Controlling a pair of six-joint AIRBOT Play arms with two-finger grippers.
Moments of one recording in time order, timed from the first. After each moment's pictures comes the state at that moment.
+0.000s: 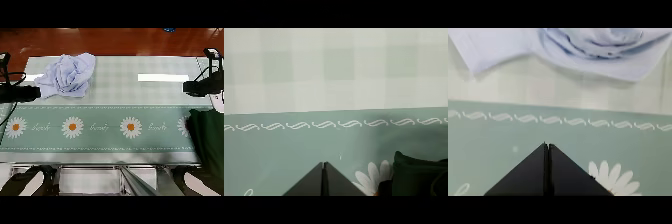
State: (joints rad) left arm 0.13 -0.92 0.91 1.40 -0.99 -1.47; right arm -0.09 -1.14 1.15 -1.53 1.22 1.57
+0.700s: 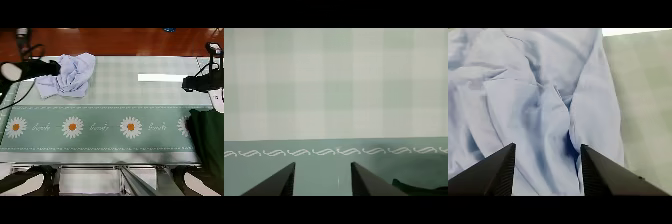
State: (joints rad) left arm -0.07 -1.32 1.16 1.33 -0.61 -1.23; right arm -0.08 -1.15 1.14 -1.52 1.12 1.55
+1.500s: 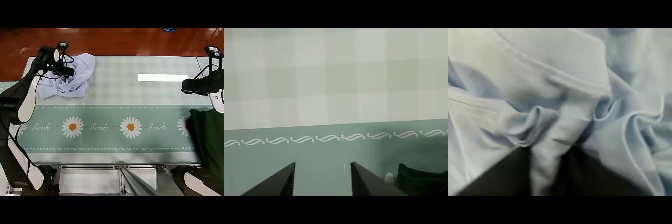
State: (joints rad) left arm -0.10 -2.06 1.91 1.74 -1.12 -1.55; right arm -0.08 -1.15 1.14 -1.52 1.17 1.59
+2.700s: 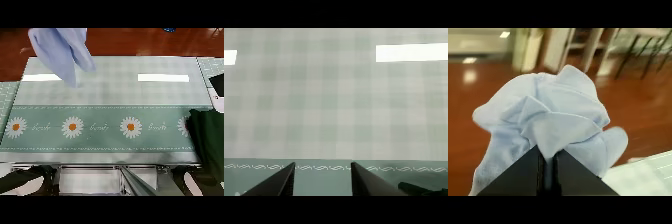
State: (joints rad) left arm -0.25 -1.28 2.06 1.22 -0.86 -1.54; right arm -0.08 -0.59 1.14 -1.42 1.21 1.56
